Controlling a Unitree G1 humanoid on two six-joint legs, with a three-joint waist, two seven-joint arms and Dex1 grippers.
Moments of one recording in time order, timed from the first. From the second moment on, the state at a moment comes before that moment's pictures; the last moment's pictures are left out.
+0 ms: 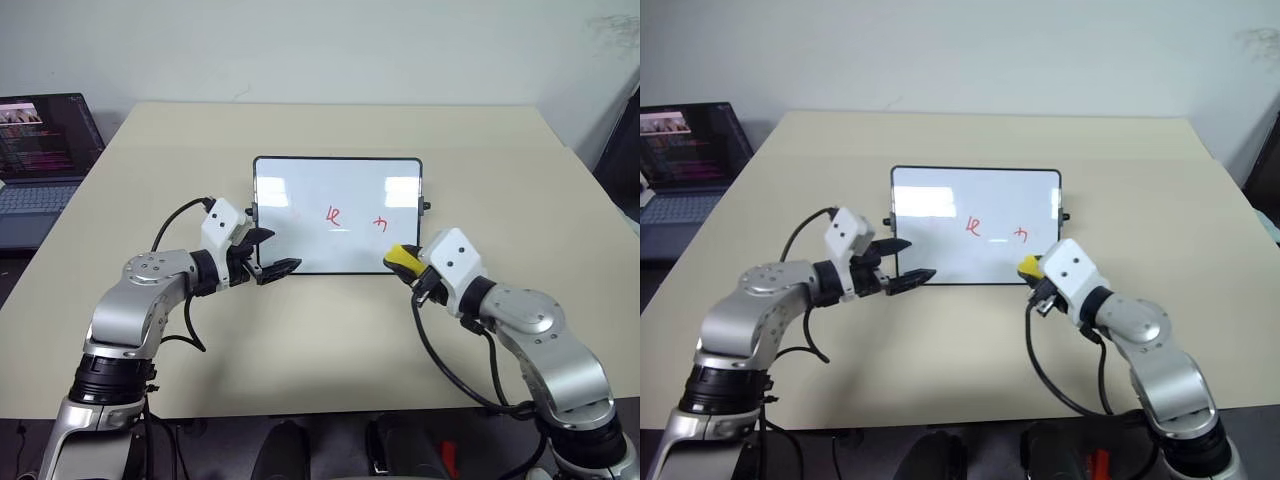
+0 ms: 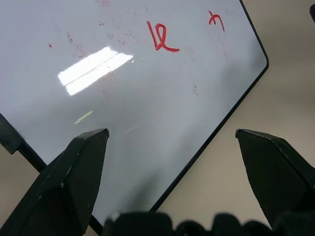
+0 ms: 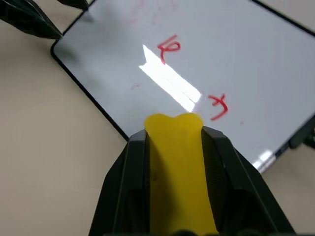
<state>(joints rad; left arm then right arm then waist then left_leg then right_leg) -0.42 0.66 0.03 -0.11 -0.37 0.64 -0.84 -0.27 -0.45 0.18 -0.68 0.02 0.78 0.53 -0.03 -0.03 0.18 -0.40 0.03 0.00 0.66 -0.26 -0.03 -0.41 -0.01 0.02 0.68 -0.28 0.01</state>
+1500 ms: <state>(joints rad) -0.42 0.66 -0.05 -0.08 -0.30 0.61 -0.86 -0.91 -0.27 0.47 0.27 -0.34 0.36 0.47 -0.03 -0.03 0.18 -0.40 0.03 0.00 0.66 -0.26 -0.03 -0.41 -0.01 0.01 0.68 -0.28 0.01</state>
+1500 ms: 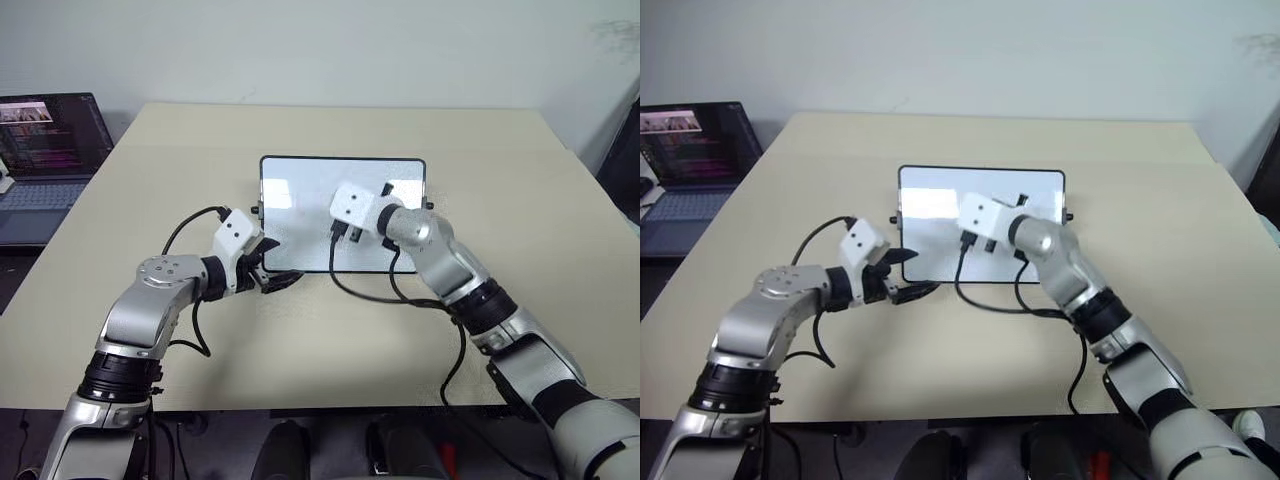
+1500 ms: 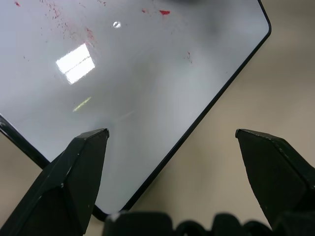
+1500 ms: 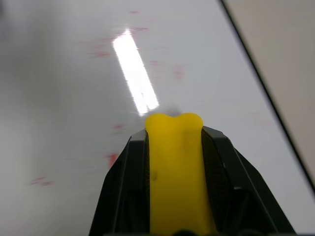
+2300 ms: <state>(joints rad) -0.41 0.66 -0.05 -0.09 -0.30 0.63 -0.86 -0.89 -0.29 0.46 0.25 -0.38 0.35 0.55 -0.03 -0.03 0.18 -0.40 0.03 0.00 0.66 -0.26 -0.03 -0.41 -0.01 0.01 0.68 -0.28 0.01</state>
